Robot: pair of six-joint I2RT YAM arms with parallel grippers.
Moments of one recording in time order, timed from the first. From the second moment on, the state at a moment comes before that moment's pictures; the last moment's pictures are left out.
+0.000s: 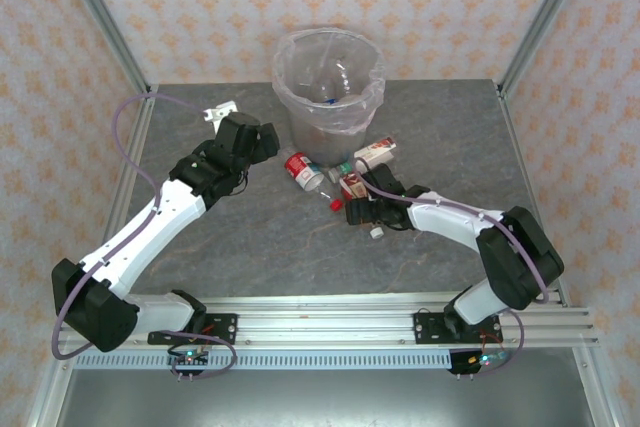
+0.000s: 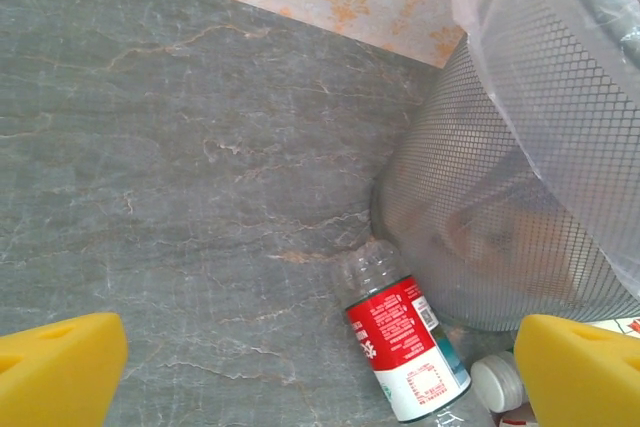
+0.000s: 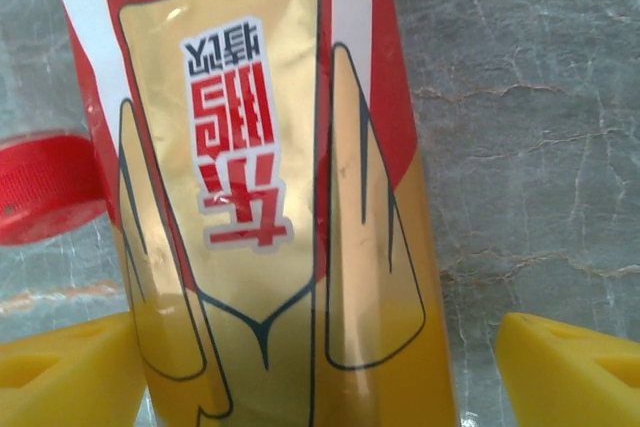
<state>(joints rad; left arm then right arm) -0.47 1.27 1.19 -0.60 -0.48 -0.66 0.62 1.51 0.81 -0.38 0.06 0.41</state>
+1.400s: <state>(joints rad) -0.46 1.28 1.17 -0.62 -0.50 -0.66 0.62 1.56 0.97 -0.57 0.08 0.23</state>
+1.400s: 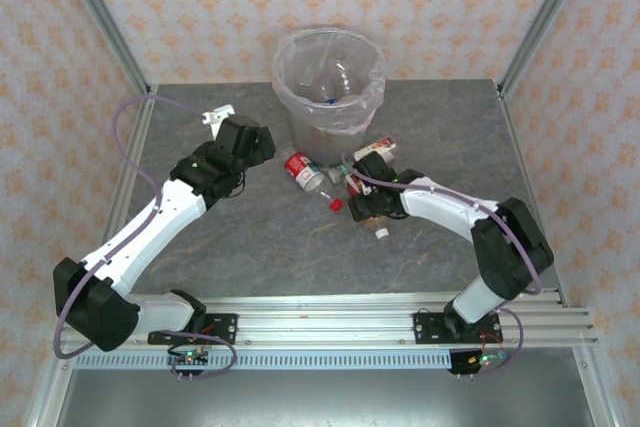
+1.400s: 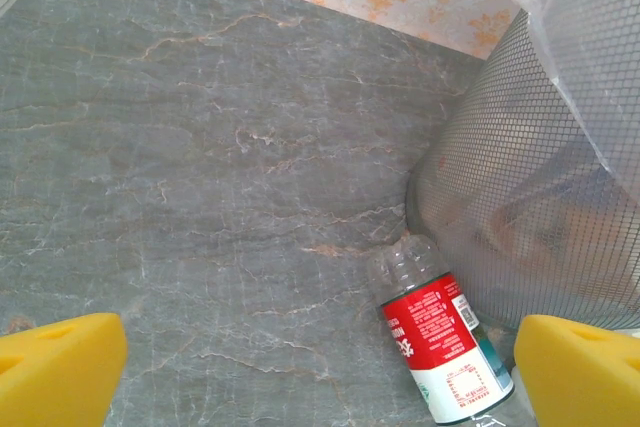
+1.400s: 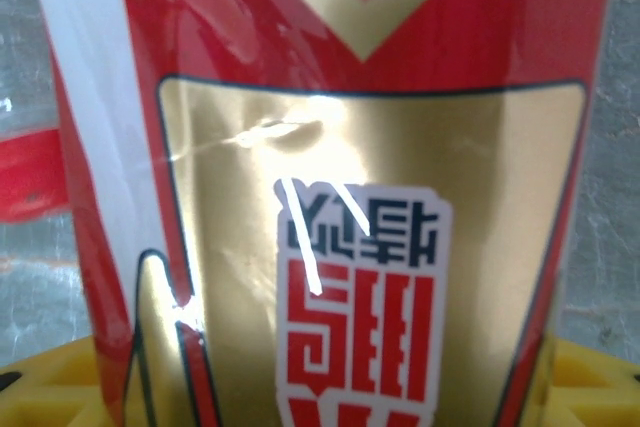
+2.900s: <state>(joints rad) -0.44 1.25 1.15 -0.62 -0.45 -0.70 0.54 1.37 1.40 -0.27 0.03 0.36</state>
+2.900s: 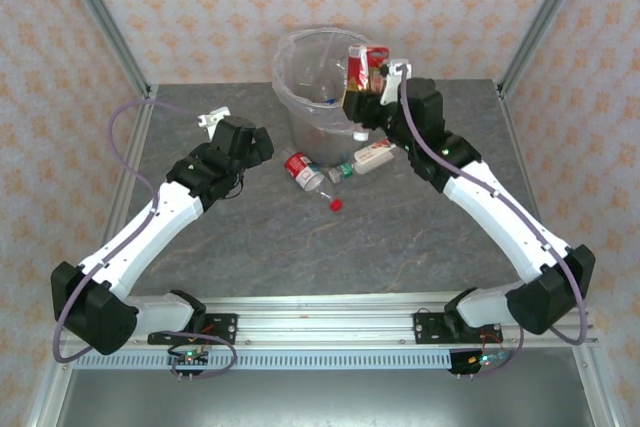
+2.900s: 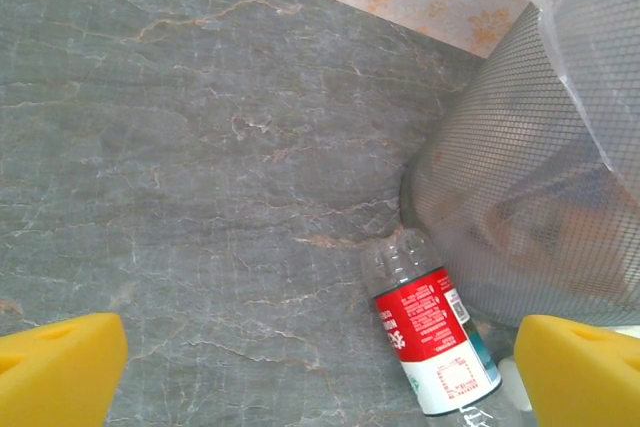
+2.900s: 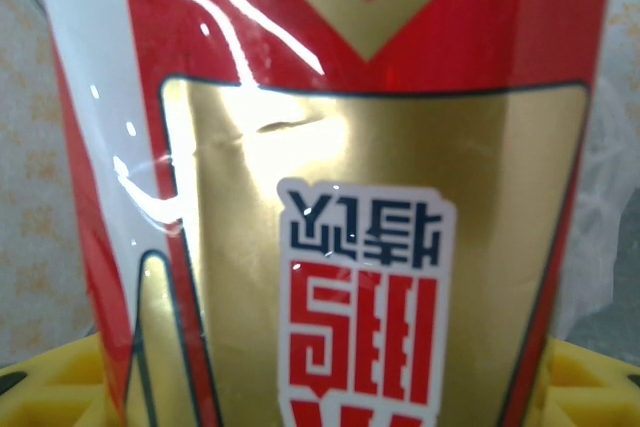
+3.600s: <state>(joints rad) -0.44 1.10 1.00 -0.51 -0.26 -0.64 0.49 2.24 2.78 -0.94 0.20 0.00</state>
